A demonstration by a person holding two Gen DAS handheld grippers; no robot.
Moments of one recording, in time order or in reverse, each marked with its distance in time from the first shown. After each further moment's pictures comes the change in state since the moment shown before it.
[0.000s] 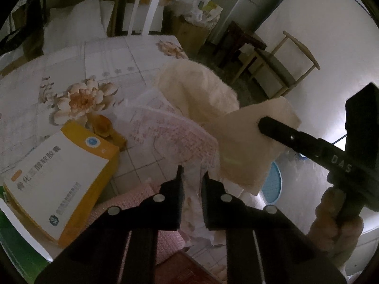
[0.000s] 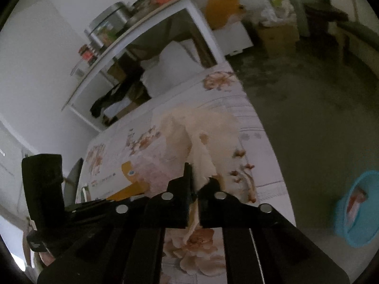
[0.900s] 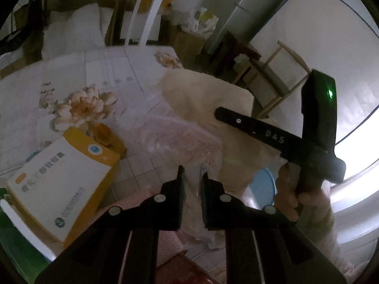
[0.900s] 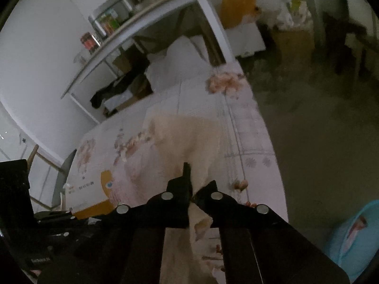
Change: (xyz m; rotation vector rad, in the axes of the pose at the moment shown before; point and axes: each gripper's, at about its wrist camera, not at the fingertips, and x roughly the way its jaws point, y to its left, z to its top) left arm -0.017 0.004 0.001 -0.011 -0.085 -0.044; right arm 0.050 -0.016 0.022 -0.071 -0.020 0.018
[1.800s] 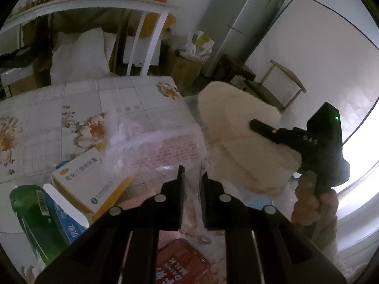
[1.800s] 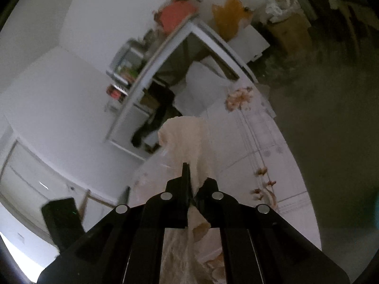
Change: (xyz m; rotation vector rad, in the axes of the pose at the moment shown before) left arm -0.064 -0.012 -0.009 0.029 -0.142 0.009; right arm -0.072 -0.031 0.000 0.299 -0.116 0.276
